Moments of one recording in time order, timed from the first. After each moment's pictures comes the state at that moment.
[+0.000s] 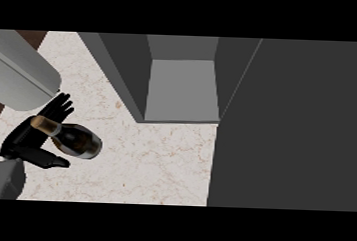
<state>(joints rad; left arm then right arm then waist) -0.27 0.36 0.30 -0.86 0.04 -0.60 -0.30 0.11 -0.17 0.33 -2.53 -0.09 0.02 0.49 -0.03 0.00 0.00</state>
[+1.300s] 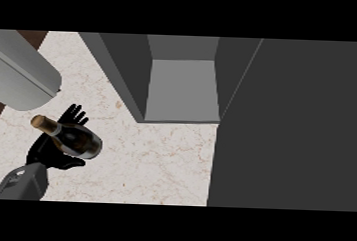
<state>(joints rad) -0.40 0.31 0.36 -0.42 0.06 -0.61 -0.49 0.10 -0.17 0.32 -2.52 -0.09 0.01 0.49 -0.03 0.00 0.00</state>
